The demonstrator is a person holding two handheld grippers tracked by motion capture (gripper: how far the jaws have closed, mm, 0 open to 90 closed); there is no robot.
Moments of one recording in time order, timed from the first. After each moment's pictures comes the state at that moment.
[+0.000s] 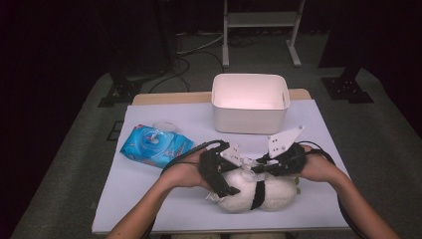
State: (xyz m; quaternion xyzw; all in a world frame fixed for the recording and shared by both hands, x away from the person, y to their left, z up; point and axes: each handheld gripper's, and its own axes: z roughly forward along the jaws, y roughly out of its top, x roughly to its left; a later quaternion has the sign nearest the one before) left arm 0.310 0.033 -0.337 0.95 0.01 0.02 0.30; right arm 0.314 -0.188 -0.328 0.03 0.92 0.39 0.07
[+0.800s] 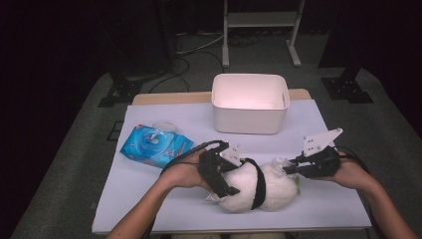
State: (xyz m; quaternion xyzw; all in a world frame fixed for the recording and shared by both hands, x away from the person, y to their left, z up) left arm 0.311 0.034 -0.338 0.95 0.02 0.02 0.30; right arm 0.311 -0.274 -0.348 0.13 0.91 0.38 0.07
